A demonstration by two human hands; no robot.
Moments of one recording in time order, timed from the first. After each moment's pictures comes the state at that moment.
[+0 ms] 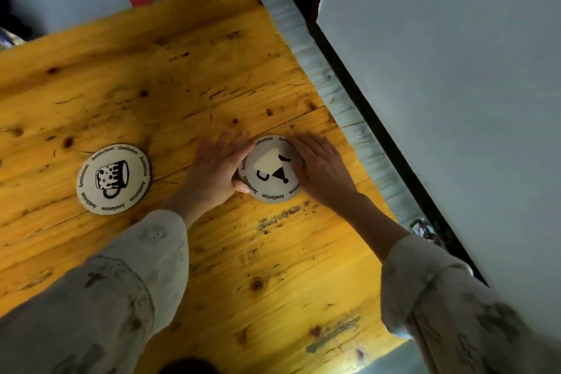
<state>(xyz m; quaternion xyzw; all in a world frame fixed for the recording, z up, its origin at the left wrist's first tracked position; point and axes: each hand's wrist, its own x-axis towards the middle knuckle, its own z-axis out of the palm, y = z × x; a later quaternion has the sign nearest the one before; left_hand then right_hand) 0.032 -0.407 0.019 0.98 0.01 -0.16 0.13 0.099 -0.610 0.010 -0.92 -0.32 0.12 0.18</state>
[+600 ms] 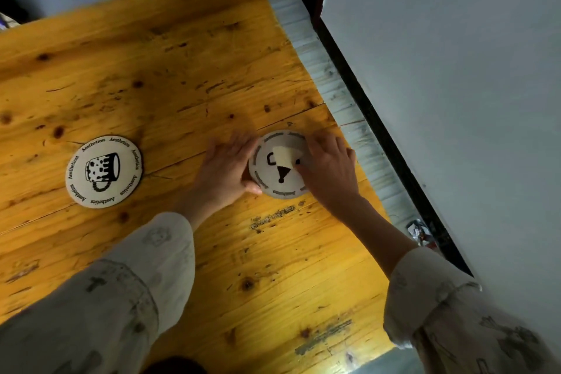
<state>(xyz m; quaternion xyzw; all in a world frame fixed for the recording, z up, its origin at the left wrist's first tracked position) 0.036 -0.432 0.017 0.97 0.03 -0.16 0.18 0.098 -0.616 0.020 -0.96 -0.22 0.10 0.14</state>
